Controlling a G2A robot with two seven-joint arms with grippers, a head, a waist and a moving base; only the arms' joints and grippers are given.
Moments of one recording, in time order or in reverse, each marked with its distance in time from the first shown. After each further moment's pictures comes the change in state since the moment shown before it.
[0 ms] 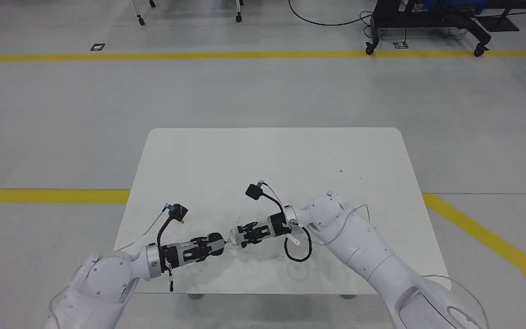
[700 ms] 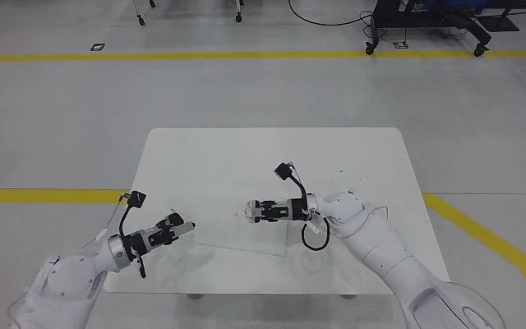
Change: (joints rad) left arm 0.040 0.042 -0.220 0.008 -0.020 -0.023 0.039; right arm -0.035 0.098 0.106 -0.028 0.096 -0.137 -0.137
